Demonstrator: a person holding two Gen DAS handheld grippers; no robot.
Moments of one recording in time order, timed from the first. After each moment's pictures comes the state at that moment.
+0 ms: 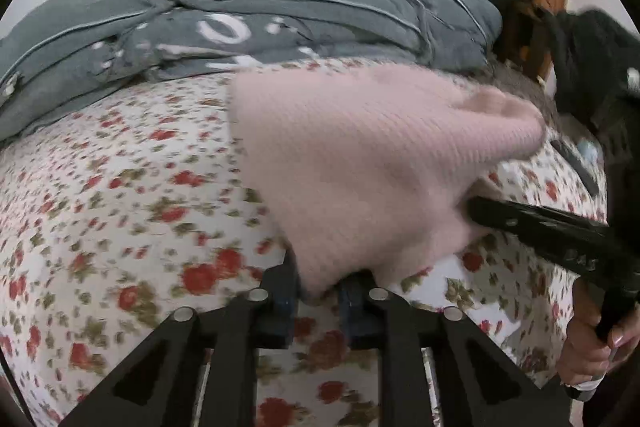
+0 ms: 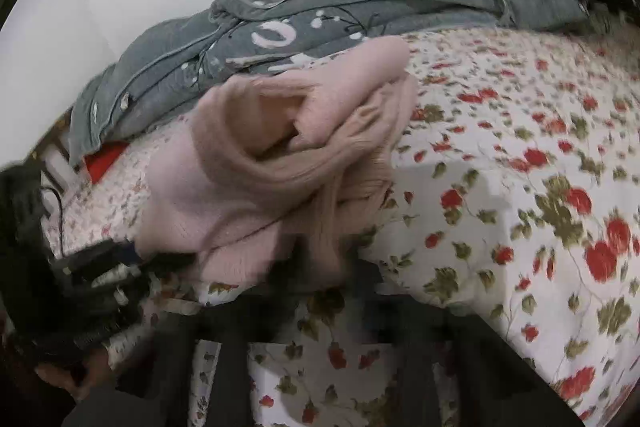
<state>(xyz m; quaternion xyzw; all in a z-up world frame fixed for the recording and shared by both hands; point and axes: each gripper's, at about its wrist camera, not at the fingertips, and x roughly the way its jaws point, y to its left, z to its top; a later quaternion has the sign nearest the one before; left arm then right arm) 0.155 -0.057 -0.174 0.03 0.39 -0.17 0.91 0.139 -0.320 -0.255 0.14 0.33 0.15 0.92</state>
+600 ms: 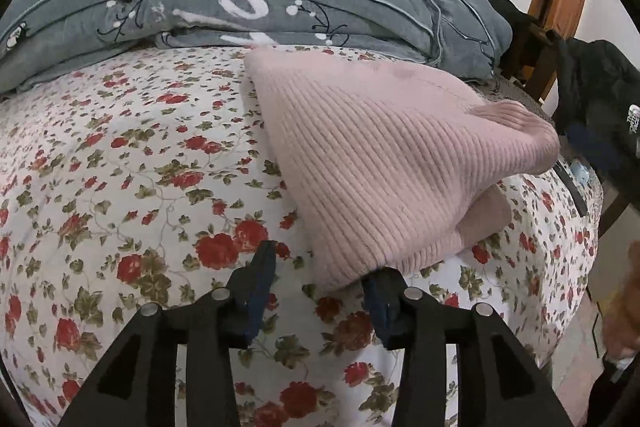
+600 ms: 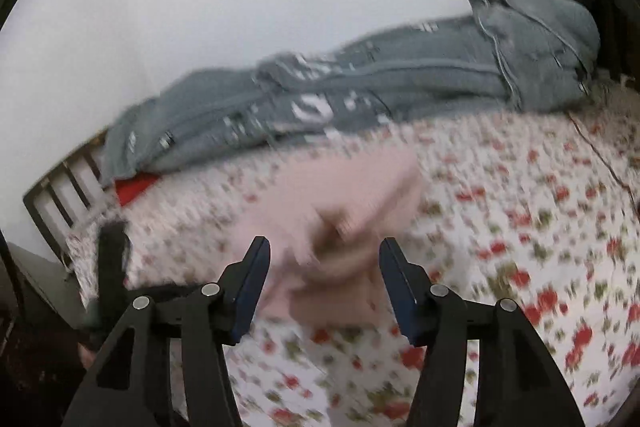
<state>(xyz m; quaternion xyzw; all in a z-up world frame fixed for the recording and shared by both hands) 0.162 -0.034 -0.188 -0.02 0.41 -0.18 0.89 0.104 -0.321 -0.175 0.12 0.24 0.19 0.95</state>
